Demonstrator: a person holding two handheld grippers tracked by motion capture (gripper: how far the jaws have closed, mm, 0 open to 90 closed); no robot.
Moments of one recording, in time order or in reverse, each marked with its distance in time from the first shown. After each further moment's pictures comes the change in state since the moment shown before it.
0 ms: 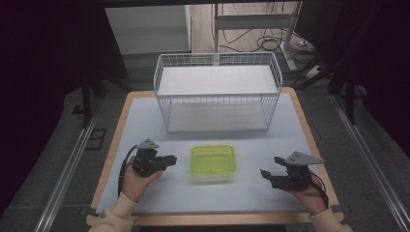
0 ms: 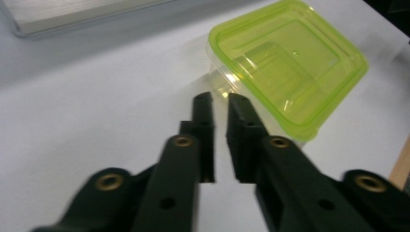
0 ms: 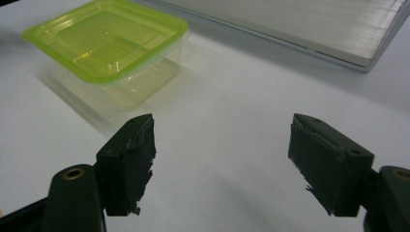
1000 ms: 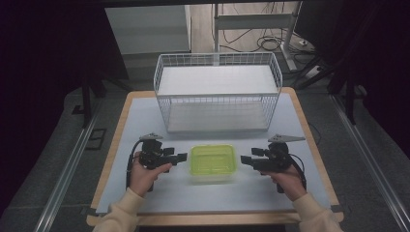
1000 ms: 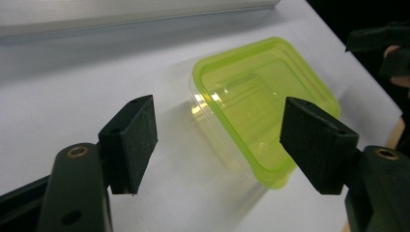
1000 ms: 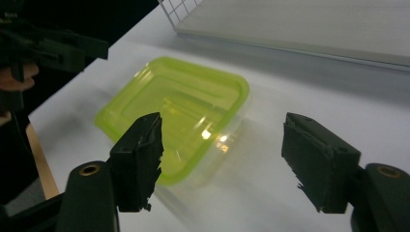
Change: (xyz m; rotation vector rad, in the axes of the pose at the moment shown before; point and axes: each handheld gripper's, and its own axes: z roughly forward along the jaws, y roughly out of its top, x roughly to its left) left arm -0.003 0.026 0.019 -0.011 -0.054 -0.139; right arm 0.009 0.054 0.046 0.022 0.212 0.261
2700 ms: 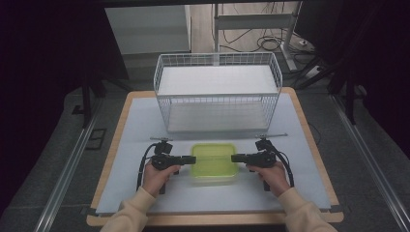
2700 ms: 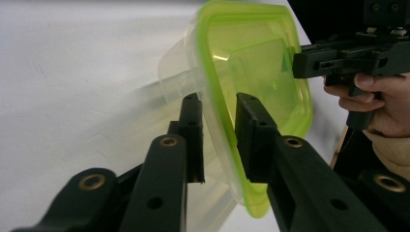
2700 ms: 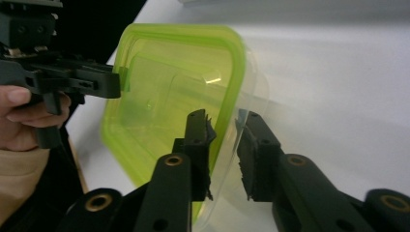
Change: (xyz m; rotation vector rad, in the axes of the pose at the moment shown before) left arm 0.002 -0.013 0.036 0.061 -0.172 -0.138; right arm -0.015 -0.006 0.048 0.127 0.129 0.237
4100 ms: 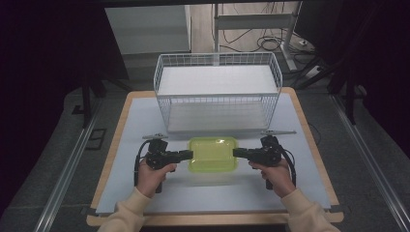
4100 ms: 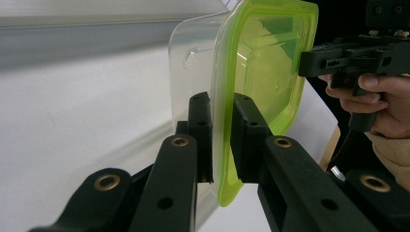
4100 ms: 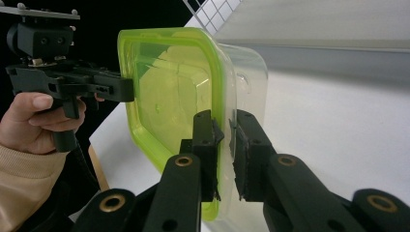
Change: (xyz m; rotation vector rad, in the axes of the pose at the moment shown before) left arm -0.028 0.009 -0.028 -0.093 0.010 0.095; right arm 0.031 0.010 -0.027 -0.112 0.033 -0.099
